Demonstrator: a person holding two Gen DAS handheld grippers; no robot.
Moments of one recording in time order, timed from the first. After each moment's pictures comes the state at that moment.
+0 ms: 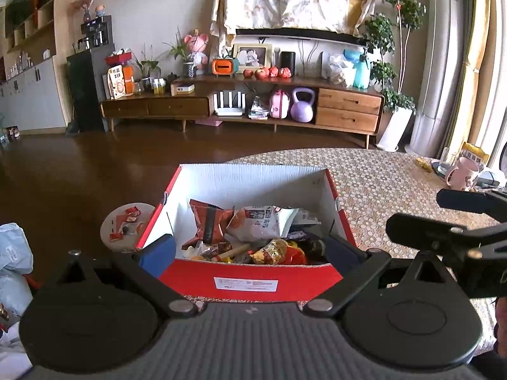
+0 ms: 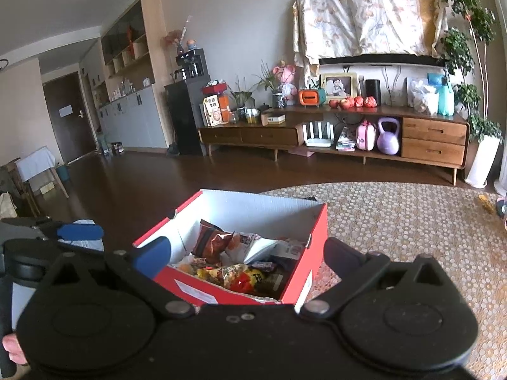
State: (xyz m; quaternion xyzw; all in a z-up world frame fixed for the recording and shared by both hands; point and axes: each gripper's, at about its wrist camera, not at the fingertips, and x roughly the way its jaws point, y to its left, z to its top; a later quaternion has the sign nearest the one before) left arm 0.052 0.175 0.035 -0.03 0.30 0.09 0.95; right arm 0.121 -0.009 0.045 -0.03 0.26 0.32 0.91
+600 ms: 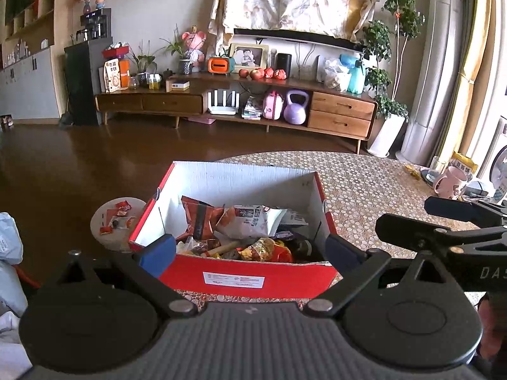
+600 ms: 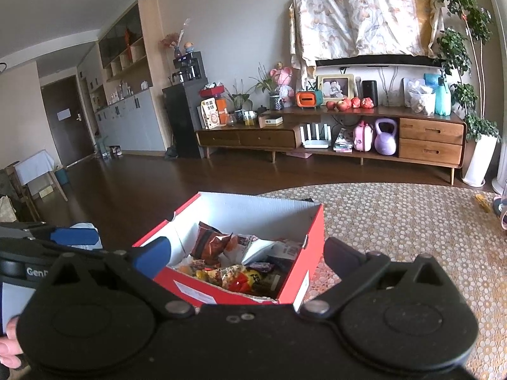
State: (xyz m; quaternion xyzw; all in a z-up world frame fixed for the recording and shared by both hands) left arm 0.041 0.176 0.039 -0.05 0.30 0.07 0.95; right arm 0.117 -0.014 0.045 -0.02 0.26 0.31 0.91
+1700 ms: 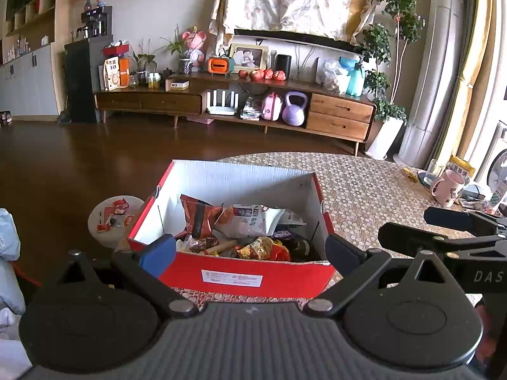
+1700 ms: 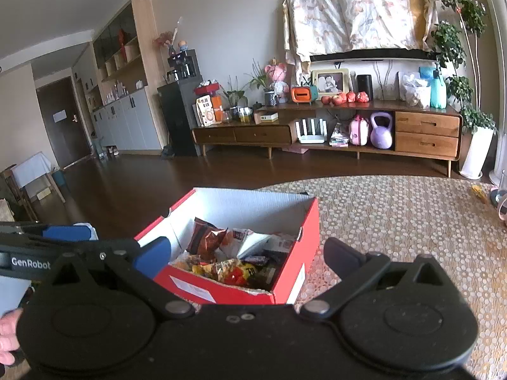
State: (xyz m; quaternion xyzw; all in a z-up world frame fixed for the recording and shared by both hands) left arm 0.037 0.174 0.042 -0.06 0.30 0.07 0.95; right arm 0.115 -0.018 0.038 -0.02 0.27 0.30 0.91
